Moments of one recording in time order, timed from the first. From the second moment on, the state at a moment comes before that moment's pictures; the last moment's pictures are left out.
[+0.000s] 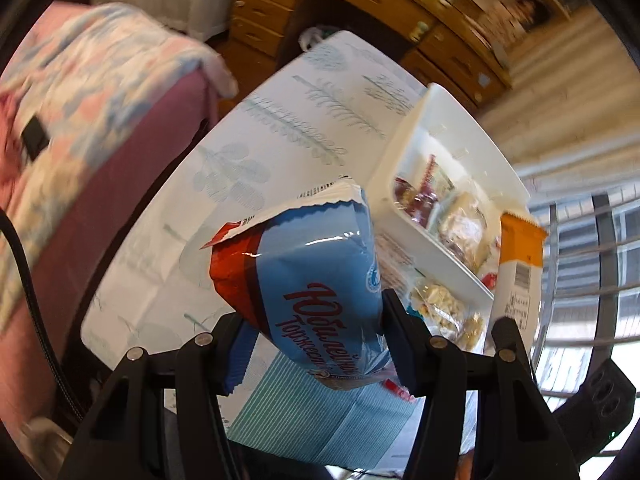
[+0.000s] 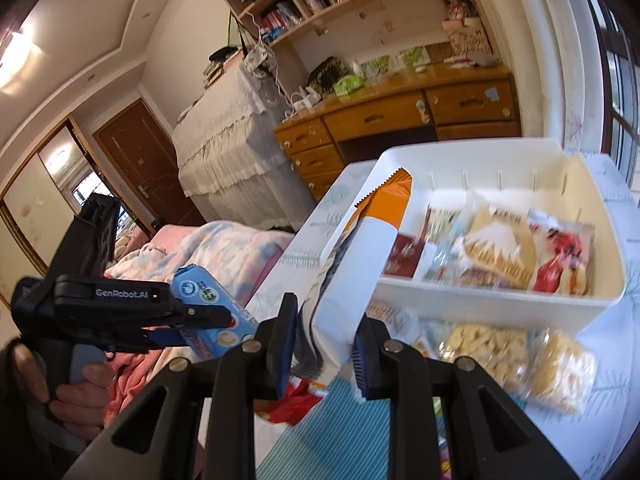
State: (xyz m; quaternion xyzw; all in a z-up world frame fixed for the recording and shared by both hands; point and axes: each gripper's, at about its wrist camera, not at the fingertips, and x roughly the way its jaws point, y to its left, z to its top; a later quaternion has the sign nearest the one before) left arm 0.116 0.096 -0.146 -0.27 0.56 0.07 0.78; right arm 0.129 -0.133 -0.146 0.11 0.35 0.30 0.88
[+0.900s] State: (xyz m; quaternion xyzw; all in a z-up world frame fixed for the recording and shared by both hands) left arm 0.289 -0.016 -0.108 -0.10 0.56 -0.04 0.82; right arm 0.205 -0.204 -0.172 0.12 0.35 0.20 0.91
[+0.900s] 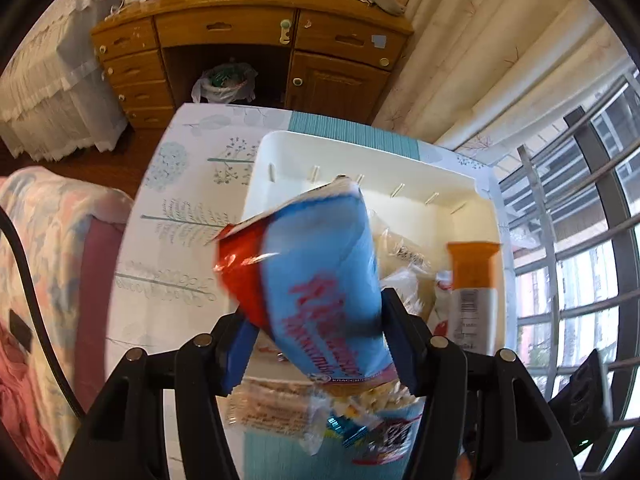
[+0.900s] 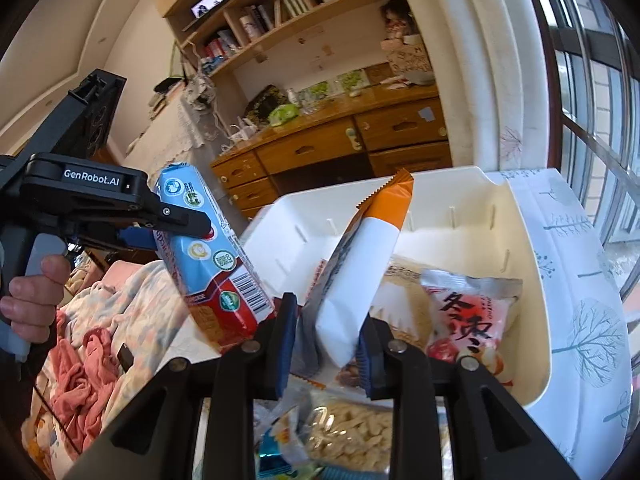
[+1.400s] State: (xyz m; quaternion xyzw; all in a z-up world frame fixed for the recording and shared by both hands) left arm 0.258 0.008 -0.106 -0.11 0.52 -0.04 0.84; right arm 0.189 -0.212 -0.177 0.16 0.38 0.13 0.90
